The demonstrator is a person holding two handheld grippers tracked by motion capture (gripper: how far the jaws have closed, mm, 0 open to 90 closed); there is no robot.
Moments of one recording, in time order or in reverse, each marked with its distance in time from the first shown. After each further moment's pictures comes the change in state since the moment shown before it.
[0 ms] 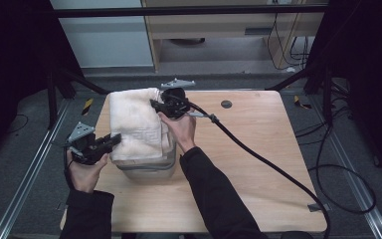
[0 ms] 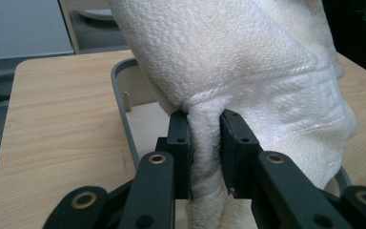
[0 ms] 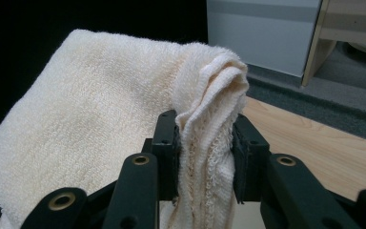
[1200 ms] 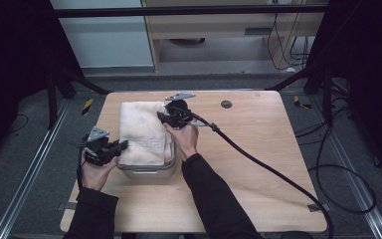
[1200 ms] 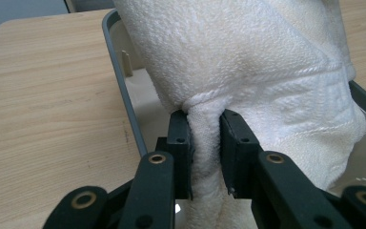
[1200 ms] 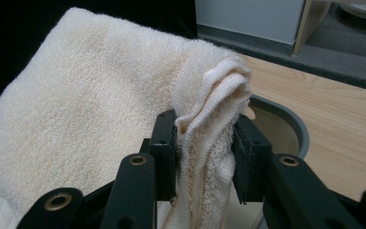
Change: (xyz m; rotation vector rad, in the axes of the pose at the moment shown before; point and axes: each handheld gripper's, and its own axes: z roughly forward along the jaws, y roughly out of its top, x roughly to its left) left arm 0.006 -0.024 0.041 0.121 0.023 0.035; right arm -0.020 -0.046 0.026 0.102 -0.049 0.023
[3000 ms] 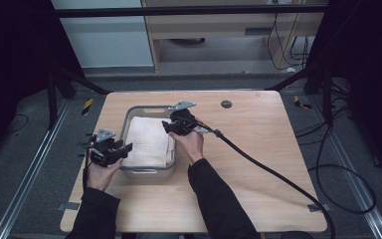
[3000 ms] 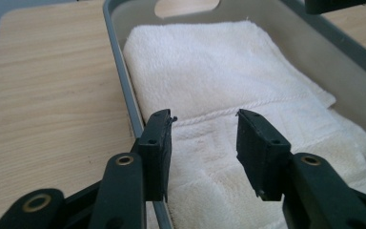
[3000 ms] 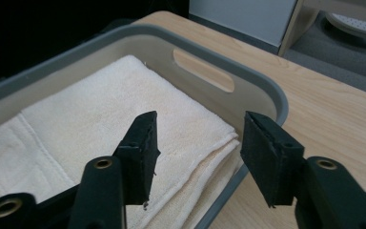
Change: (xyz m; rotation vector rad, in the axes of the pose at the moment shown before) left arm -0.004 -0.006 0.016 0.016 0.050 0.003; right arm -0.014 -0.029 0.007 0.023 -0.052 -0.137
